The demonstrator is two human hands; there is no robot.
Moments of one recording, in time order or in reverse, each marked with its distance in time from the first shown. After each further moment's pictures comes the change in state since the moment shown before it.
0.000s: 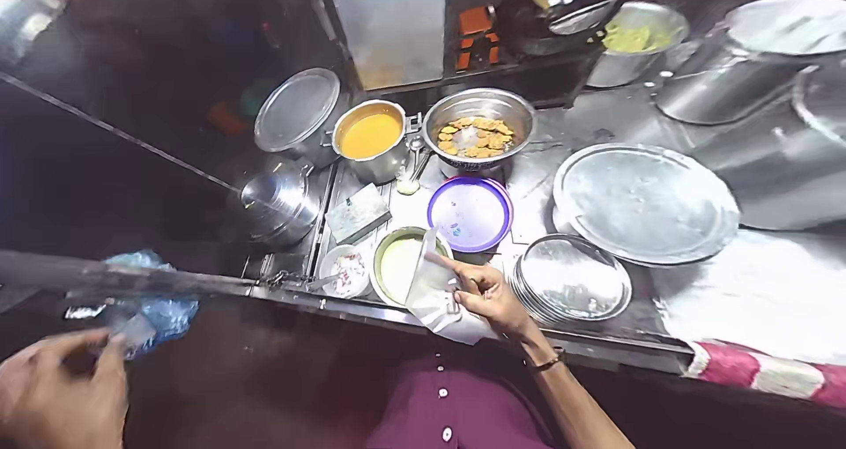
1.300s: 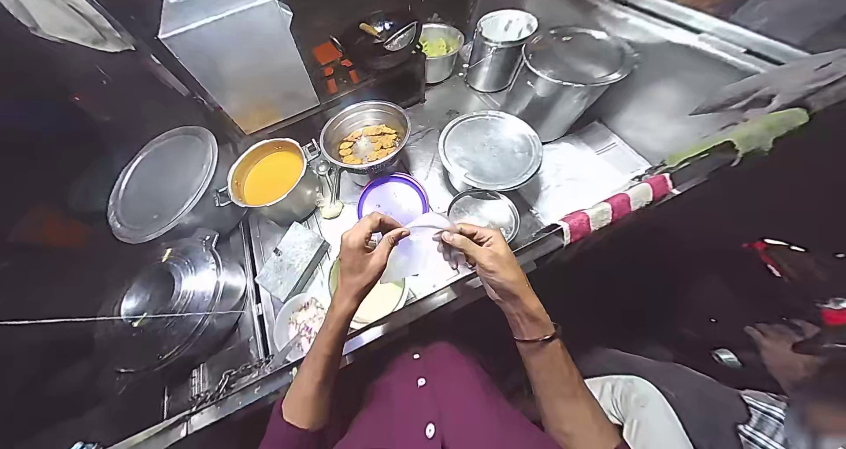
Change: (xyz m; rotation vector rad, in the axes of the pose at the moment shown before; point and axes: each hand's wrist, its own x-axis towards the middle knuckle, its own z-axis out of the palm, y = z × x) left_hand -0.030 0.332 0.216 -1.462 -0.720 0.684; right_hand -0.027 -0.077 0.034 -0.207 0.803 0.202
